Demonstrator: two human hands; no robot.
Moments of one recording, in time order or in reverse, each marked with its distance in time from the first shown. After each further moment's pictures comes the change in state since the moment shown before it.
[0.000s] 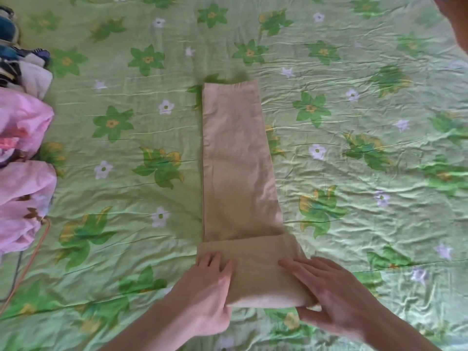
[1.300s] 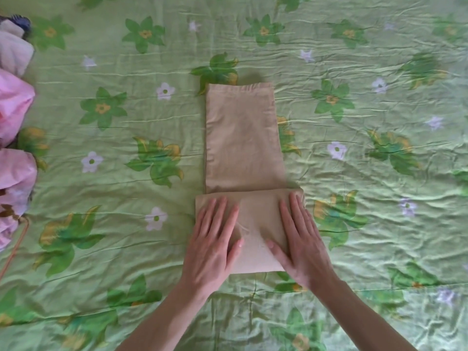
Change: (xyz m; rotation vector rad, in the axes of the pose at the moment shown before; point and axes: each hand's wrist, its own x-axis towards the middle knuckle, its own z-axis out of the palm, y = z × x) left_hand 0.122 -0.058 0.062 -0.090 0.775 0.021; right_hand 0.115 0.035 0.078 0.123 0.301 0.297
